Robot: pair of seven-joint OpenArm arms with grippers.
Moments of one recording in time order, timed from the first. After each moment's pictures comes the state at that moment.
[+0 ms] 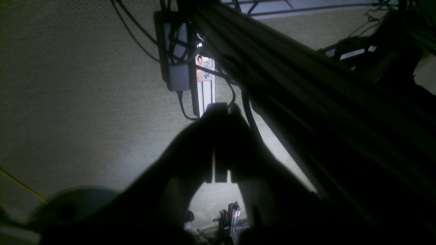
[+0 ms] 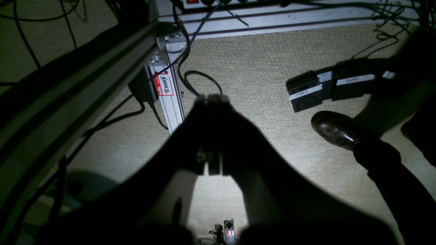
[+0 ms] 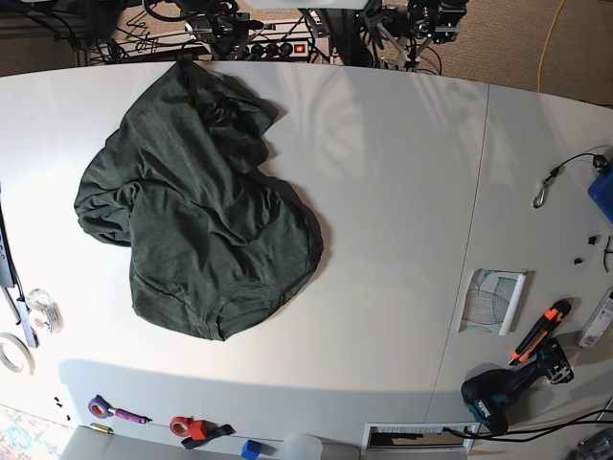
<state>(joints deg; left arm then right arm) 7.1 -1.0 4.0 26.4 -9.3 -16.7 19.7 -4.1 5.1 3.4 18.6 0.0 7.0 -10.7</state>
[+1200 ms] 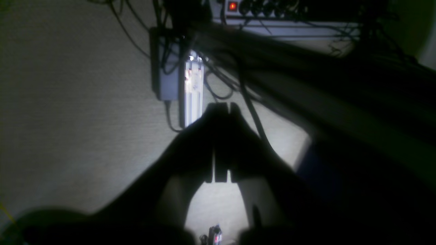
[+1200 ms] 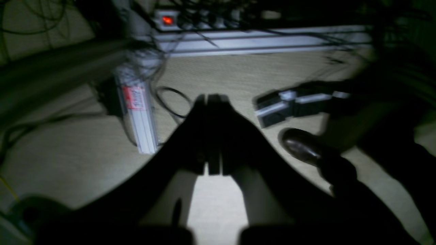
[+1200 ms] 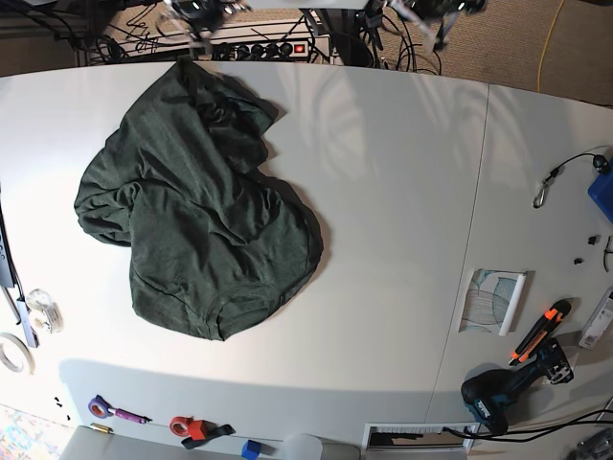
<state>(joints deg) 26.7 -8.6 4.1 53.6 -23.3 -22.1 20.5 -23.2 10.9 3.5 44.8 0.9 6.8 -7.5</state>
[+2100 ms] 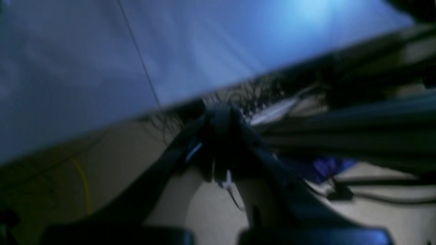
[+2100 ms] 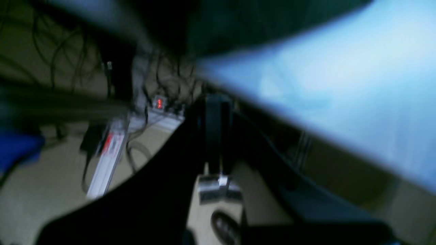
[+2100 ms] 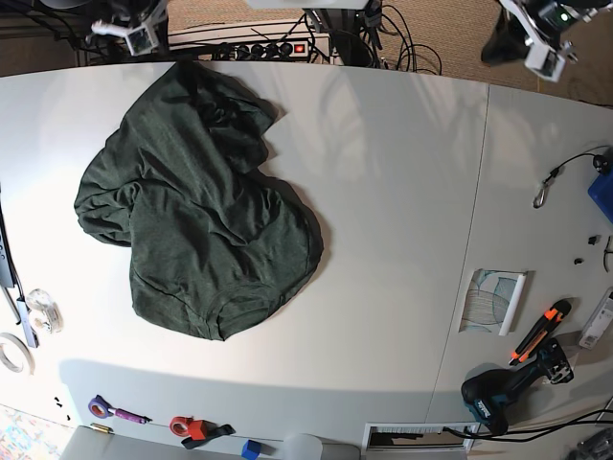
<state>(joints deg) 60.2 -28.8 -21.2 119.5 -36.6 -31.9 21.9 -63.0 27.3 9.1 114.5 5.4 5.6 -8.4</state>
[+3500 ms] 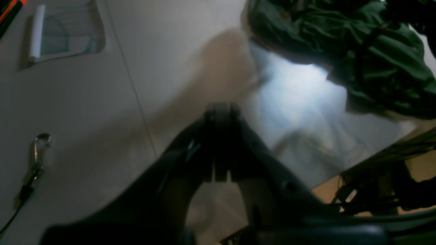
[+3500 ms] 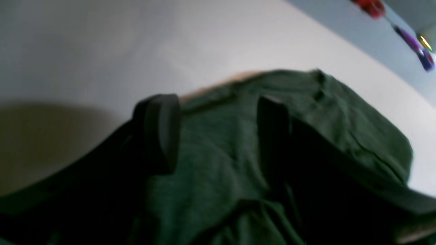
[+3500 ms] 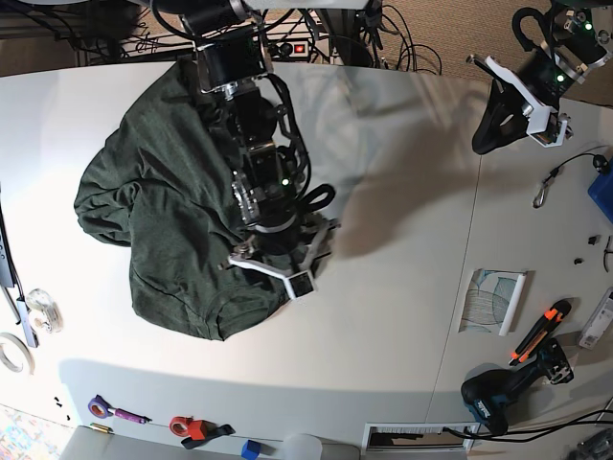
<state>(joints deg) 40.7 -22.0 -21.2 119.2 -36.4 -36.9 22.3 8.4 -5.8 -13.9 84.2 -26.1 3.7 -33.5</state>
